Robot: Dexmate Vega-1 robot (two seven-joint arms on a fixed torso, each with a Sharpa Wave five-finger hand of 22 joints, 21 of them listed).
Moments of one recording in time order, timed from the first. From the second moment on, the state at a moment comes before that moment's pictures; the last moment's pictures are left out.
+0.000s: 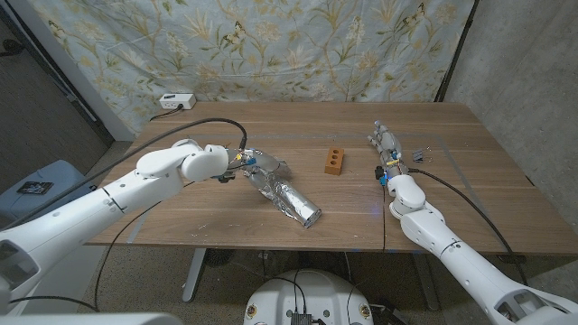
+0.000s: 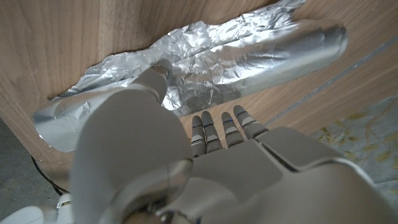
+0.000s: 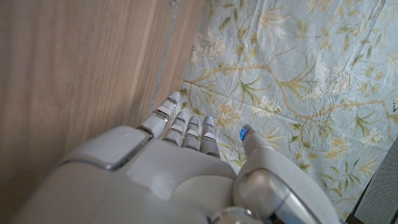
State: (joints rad) left arm 0.71 0.97 0.64 -1.94 0.62 -0.14 -0.52; left_hand 1.19 0.03 0.47 -0.16 0.26 0.15 0.02 0.27 0.24 0.02 -0.04 0.55 0.52 0.06 0.02 0.25 0.27 0.09 0.03 0.20 0.18; right arm -0.93 -0.43 -0.39 -1.39 0.48 0.30 -0.31; right_hand 0.24 0.15 0.44 0.06 0.18 0.13 0.01 0.19 0.18 0.05 0.01 0.19 0.19 0.02 -0.03 0.22 0.23 0.28 -0.04 0.19 0.16
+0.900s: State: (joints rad) left arm 0.68 0.93 0.68 -1.92 0.61 -0.15 -0.58; left_hand 1.21 0.03 0.42 -0.16 0.25 0.25 0.00 0.32 0.27 0.08 -0.06 0.63 0.58 0.11 0.00 0.29 0.30 0.12 0.03 0.21 0.18; right arm -0.97 -0.45 -0.37 -1.41 0.50 0.30 -0.31; right_hand 0.24 0.15 0.44 0.06 0.18 0.13 0.01 0.19 0.18 0.05 0.01 0.19 0.19 0.02 -0.03 0.22 0.23 0.28 -0.04 0.19 0.16
